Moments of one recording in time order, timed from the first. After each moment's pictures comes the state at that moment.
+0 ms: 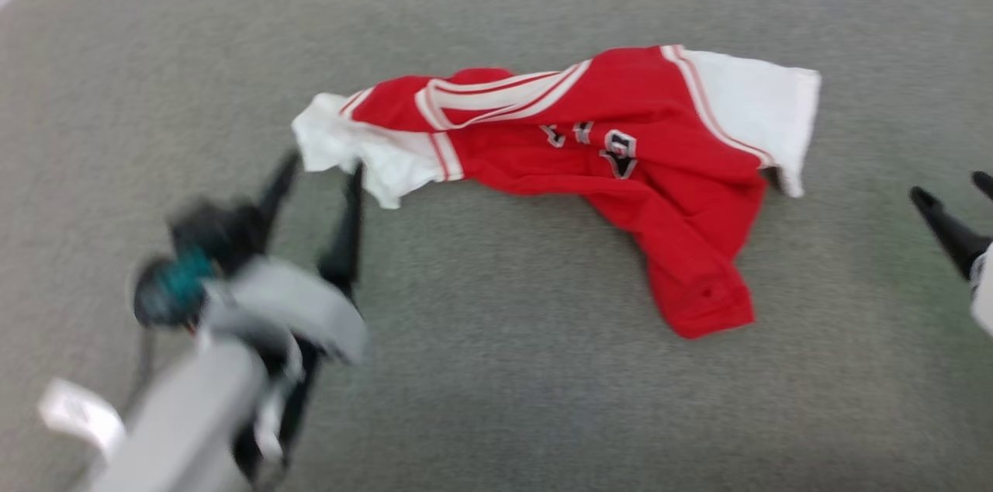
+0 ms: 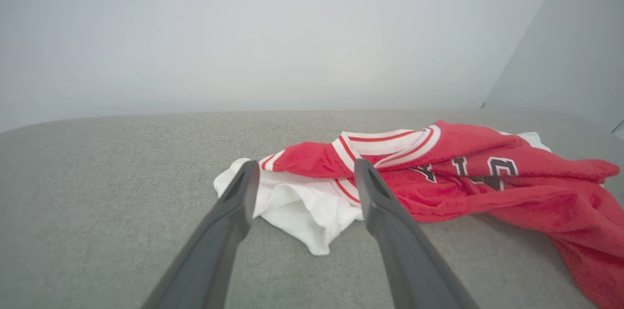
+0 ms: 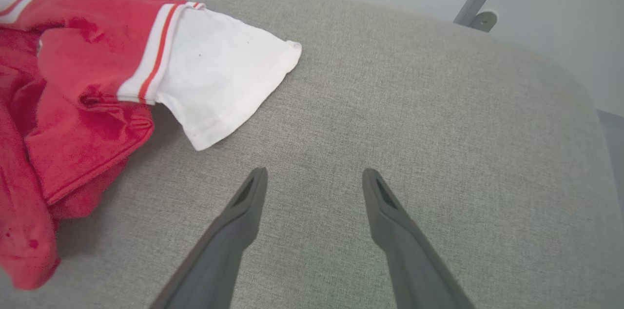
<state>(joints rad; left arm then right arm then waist) -0.61 0.62 -0.77 0.16 -0.92 0.33 -0.26 -0.43 -0.63 0.17 0.15 0.60 0.13 0.45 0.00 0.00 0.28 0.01</state>
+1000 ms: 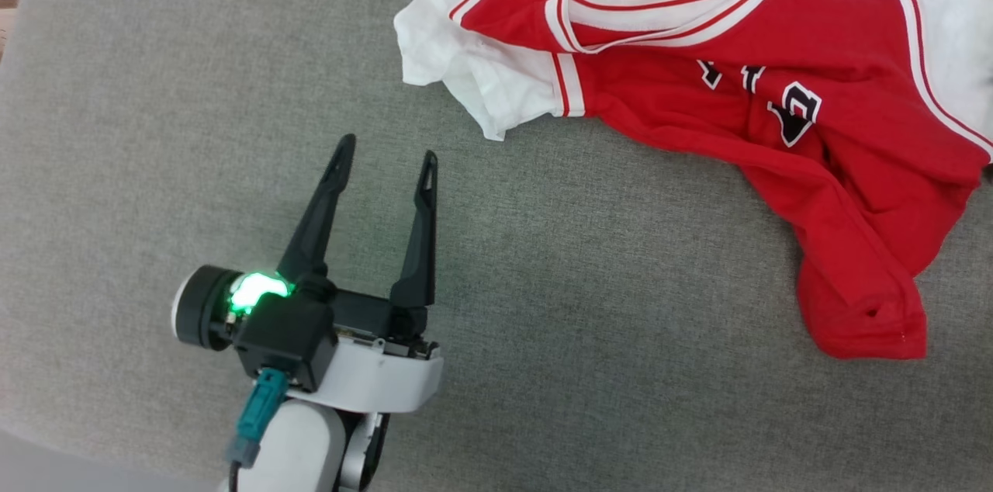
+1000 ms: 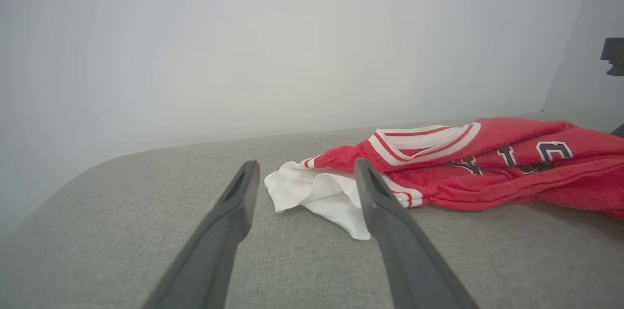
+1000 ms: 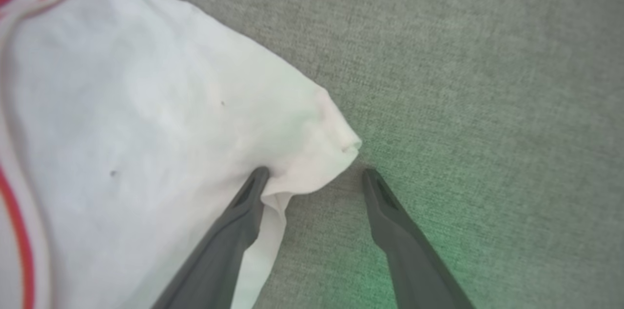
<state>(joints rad) -0.29 0.18 -0.32 -0.10 -0.15 0.13 -0.26 -1.01 -0.63 0.29 0.60 0.65 0.13 0.99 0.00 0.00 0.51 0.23</state>
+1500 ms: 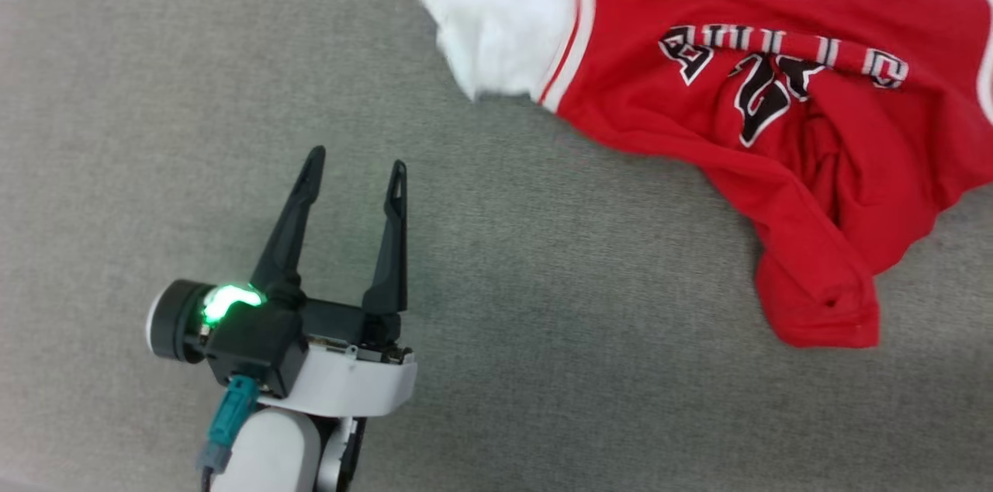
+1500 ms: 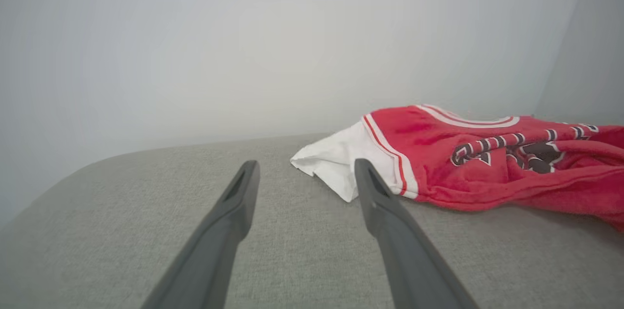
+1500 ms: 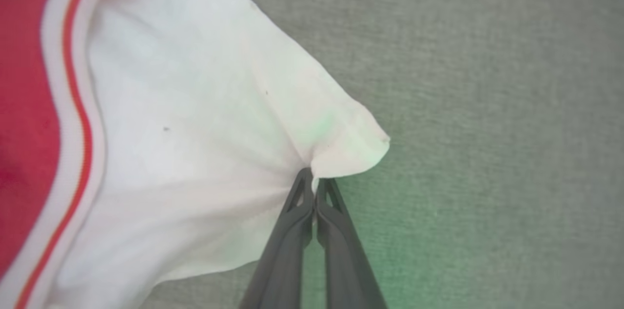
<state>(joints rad) -0.24 0.13 -0.21 -0.10 -0.10 0.04 -0.26 -0.89 -0.77 0.27 0.62 0.69 0.13 0.78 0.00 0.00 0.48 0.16</state>
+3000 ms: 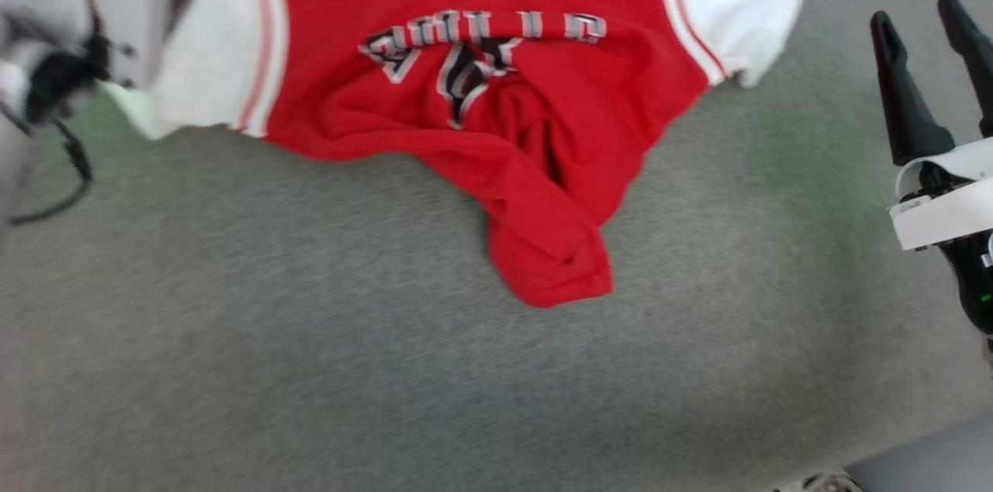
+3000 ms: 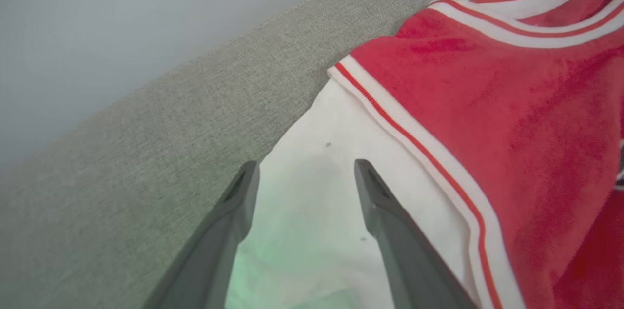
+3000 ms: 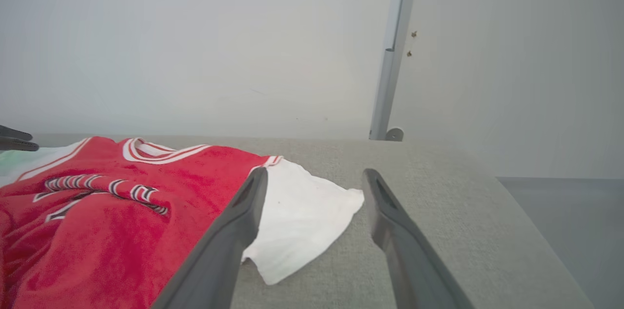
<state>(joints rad) -1.26 0.66 -0.75 0.66 -0.79 -0.13 0.56 -0.60 -0.47 0.25 0.19 0.64 0.13 -0.19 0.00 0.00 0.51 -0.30</state>
